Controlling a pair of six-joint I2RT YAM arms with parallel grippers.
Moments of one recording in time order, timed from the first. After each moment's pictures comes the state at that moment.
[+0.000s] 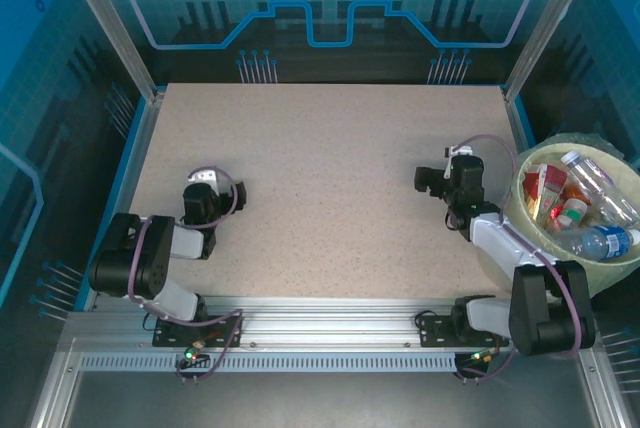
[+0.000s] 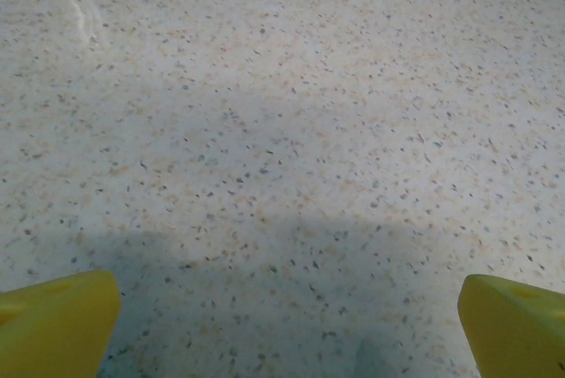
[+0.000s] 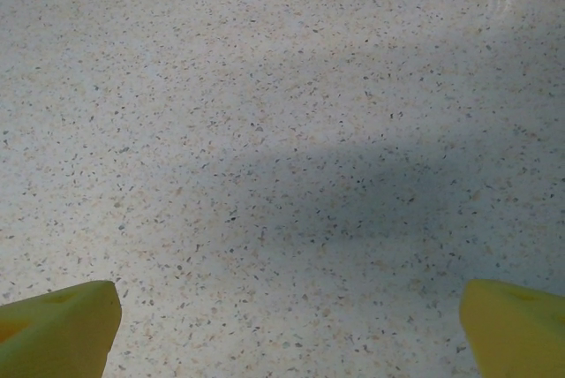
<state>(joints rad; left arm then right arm) 0.00 1.55 0.30 0.79 -0.12 -0.16 0.08 1.25 0.58 0.05 0.12 0.16</state>
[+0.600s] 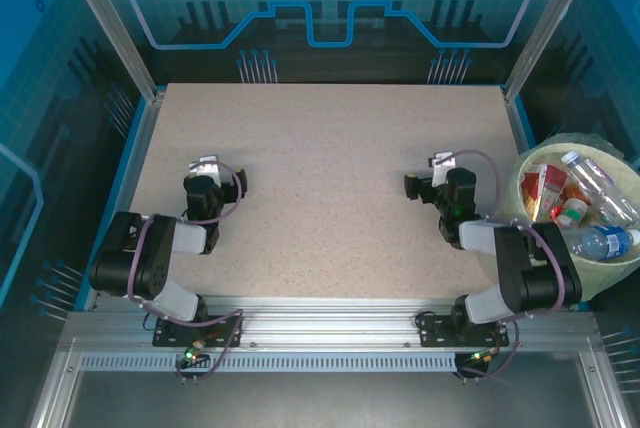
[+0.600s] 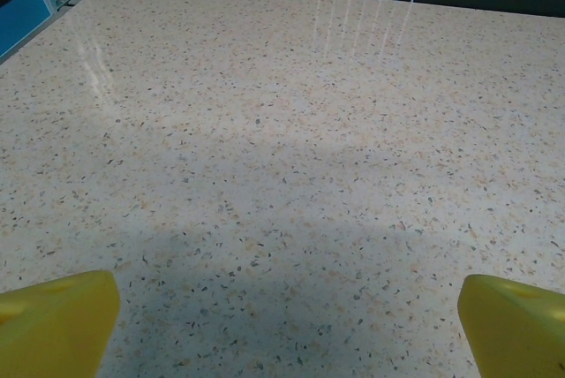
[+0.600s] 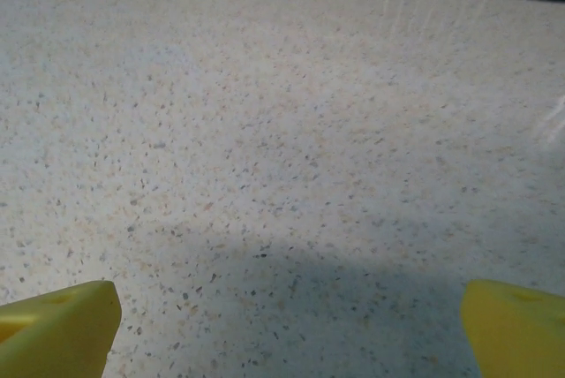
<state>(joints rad) -0.04 1.55 0.35 0.84 -0.17 -0.13 0.08 1.48 0.41 0.61 0.00 -0.06</state>
